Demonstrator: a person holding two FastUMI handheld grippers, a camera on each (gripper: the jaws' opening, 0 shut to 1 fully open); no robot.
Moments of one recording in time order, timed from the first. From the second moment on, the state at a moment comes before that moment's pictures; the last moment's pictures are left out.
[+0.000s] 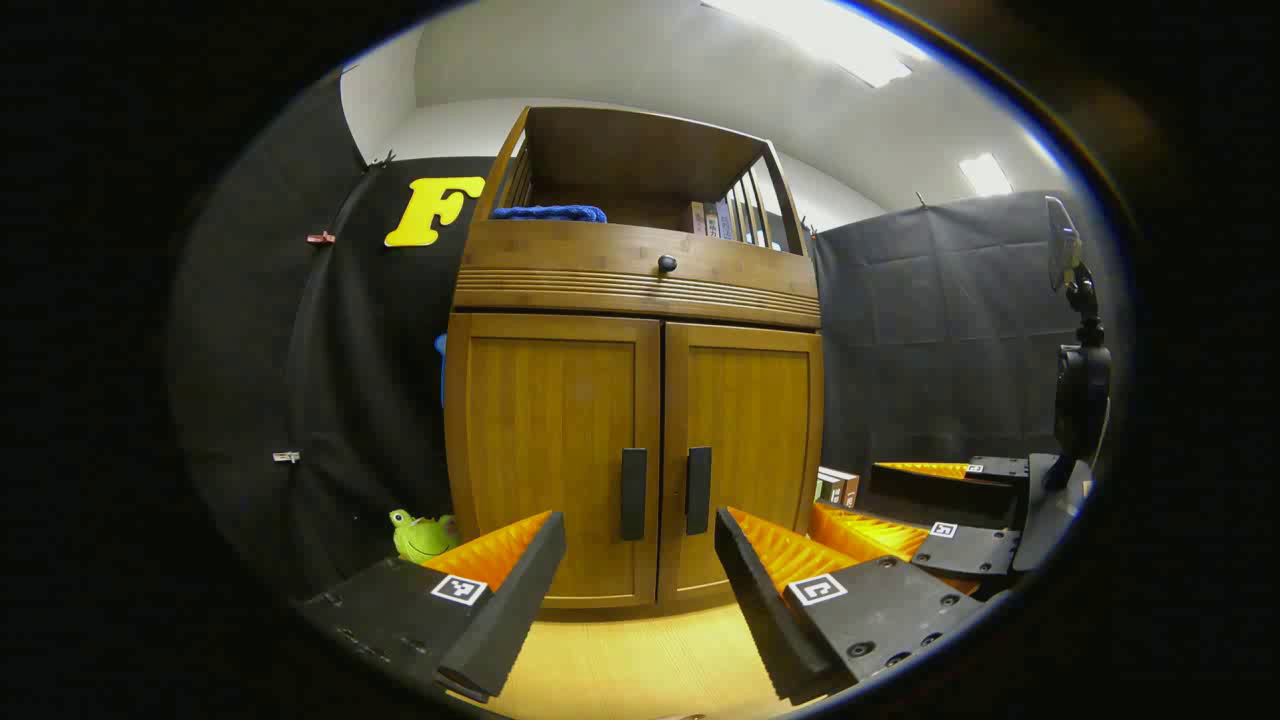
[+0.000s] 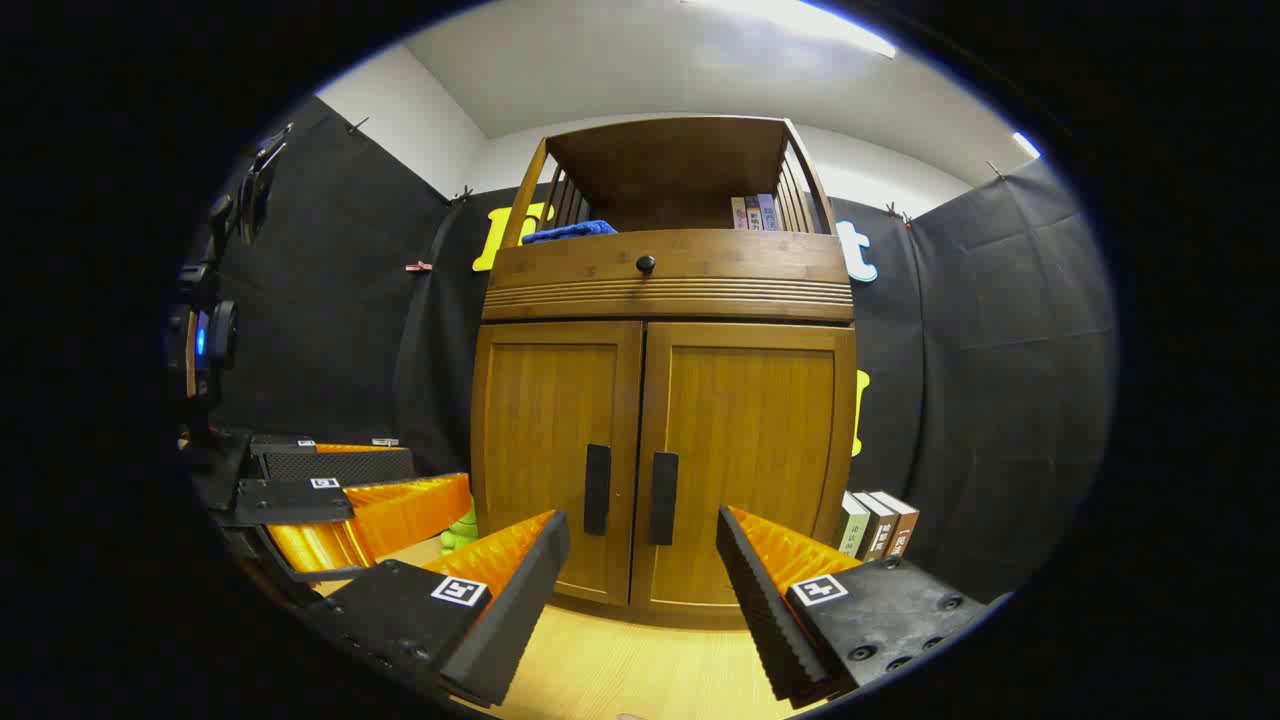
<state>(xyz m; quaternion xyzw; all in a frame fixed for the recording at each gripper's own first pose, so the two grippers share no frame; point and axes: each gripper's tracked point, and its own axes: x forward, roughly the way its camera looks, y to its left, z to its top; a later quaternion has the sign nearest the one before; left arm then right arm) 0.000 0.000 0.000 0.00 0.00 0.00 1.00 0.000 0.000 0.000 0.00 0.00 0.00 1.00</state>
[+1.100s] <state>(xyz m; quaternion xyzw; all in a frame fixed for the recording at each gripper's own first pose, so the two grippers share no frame) -0.035 -0.008 0.002 0.00 -0.01 0.00 1.00 -0.023 0.001 0.008 0.00 -0.01 0.00 1.00</state>
